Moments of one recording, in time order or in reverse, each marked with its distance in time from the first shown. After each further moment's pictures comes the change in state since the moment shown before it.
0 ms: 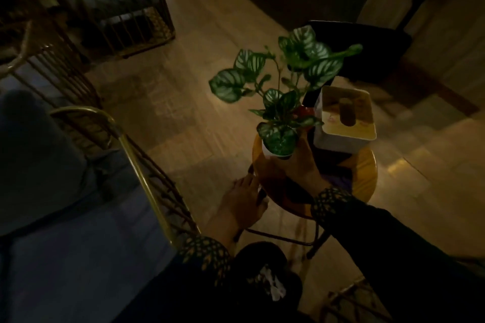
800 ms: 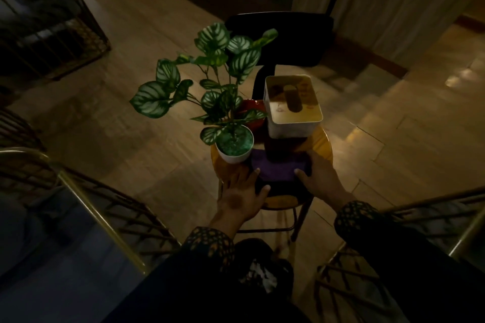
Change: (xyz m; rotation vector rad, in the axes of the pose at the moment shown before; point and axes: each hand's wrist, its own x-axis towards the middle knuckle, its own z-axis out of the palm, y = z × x) left_hand 0.056 0.047 0.041 0.026 -0.001 0.065; right_hand -0.065 0.071 -0.108 -0.469 0.039 0.267
